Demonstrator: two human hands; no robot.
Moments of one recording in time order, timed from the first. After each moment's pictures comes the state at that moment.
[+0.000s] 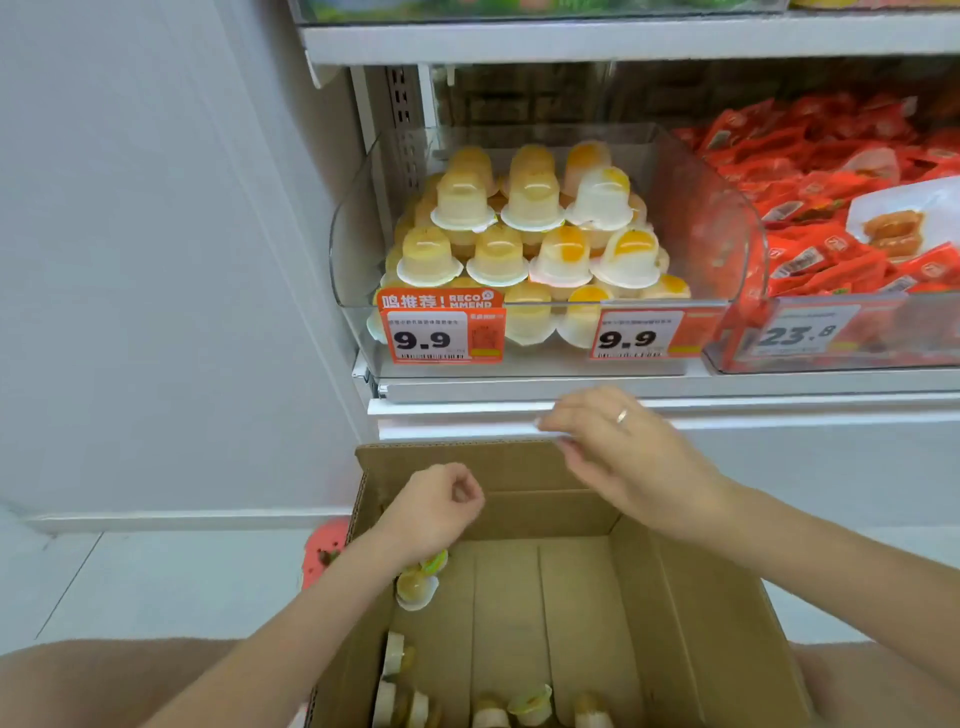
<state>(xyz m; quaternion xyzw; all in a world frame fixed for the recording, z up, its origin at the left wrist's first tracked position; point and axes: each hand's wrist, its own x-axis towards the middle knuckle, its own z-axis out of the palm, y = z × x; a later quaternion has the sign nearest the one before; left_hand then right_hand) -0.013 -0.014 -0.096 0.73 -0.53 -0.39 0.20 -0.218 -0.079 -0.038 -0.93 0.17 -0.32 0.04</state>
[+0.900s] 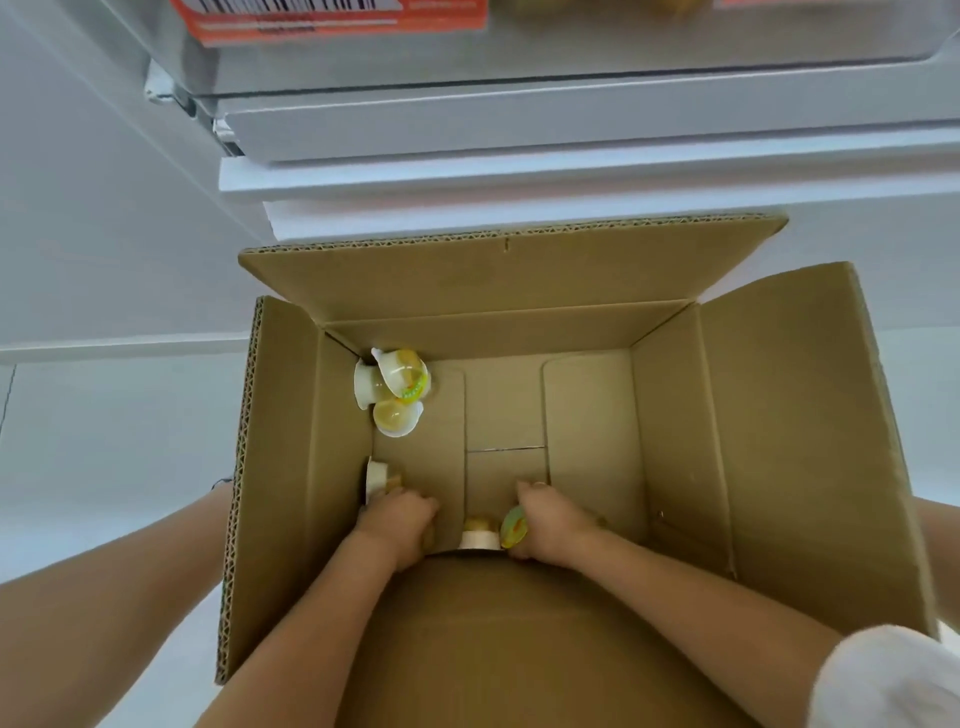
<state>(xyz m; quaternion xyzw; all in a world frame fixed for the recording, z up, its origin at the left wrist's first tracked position) -0.003 0.072 -0.331 0.60 -0.63 -0.35 -0.33 -0.192 0.021 -0.351 -0.70 0.48 0.28 0.44</state>
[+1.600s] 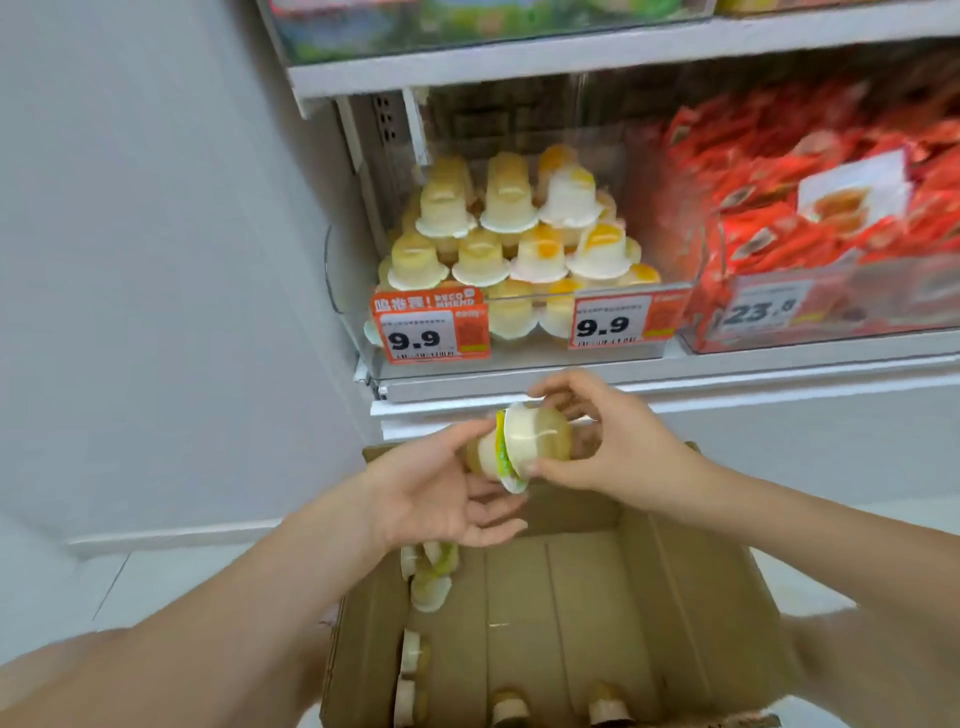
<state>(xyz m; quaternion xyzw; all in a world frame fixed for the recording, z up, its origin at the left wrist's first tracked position) -0.029 0.004 -0.020 0.50 -0.12 -0.80 0.33 -0.220 -0.048 -0.028 -0.77 0.37 -0.28 0.44</state>
